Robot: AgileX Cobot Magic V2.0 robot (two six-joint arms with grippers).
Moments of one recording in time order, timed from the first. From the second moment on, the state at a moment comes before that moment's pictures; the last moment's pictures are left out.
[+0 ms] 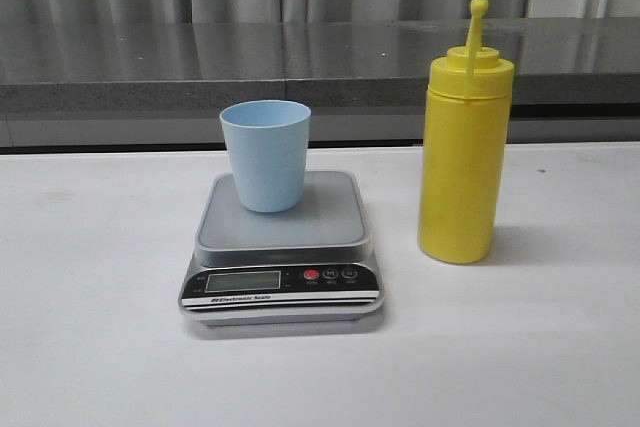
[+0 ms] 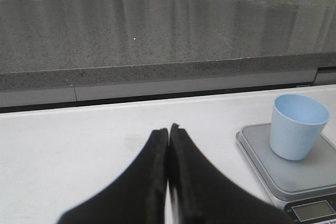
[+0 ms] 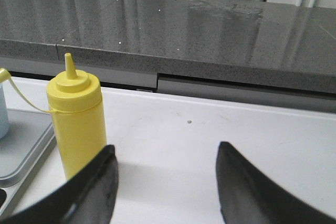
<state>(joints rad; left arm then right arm) -0.12 0.35 -0.37 -0.10 0.25 0.06 0.16 0.35 -0.29 -0.21 0.14 0.20</state>
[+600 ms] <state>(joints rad) -0.12 0.35 -0.37 -0.10 0.25 0.06 0.16 0.27 -0.29 -0.21 0.18 0.20</state>
